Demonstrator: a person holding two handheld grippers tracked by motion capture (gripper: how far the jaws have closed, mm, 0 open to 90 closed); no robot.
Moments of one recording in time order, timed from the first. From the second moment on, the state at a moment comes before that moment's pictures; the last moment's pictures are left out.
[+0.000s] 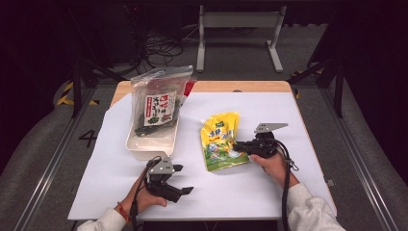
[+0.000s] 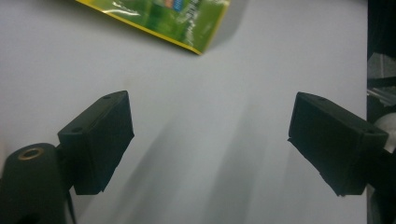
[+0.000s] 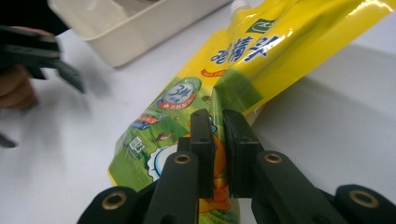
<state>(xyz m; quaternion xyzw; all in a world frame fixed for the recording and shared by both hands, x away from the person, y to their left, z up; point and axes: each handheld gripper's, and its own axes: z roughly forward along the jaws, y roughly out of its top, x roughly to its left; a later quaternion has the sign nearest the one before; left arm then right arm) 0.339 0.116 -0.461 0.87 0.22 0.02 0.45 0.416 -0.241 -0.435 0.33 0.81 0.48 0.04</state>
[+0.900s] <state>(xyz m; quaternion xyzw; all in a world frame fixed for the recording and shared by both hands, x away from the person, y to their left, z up) 0.374 0.068 -0.470 0.82 0.29 -0.10 0.48 0.355 -0.253 -0.443 0.22 0.82 0.53 0.01</state>
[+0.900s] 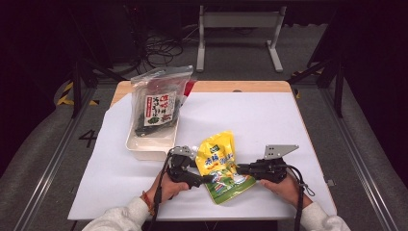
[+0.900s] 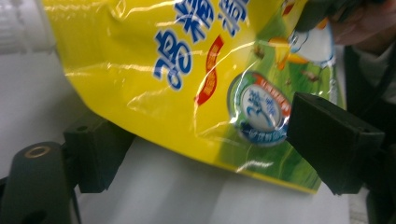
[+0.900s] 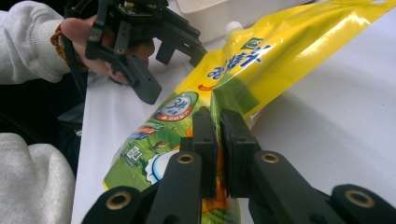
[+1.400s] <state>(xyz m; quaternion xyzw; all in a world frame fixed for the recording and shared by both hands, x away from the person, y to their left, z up) 0.349 0.097 -0.421 0.79 0.22 0.01 0.57 0.337 -0.243 -0.423 0.18 0.82 0.54 0.07</state>
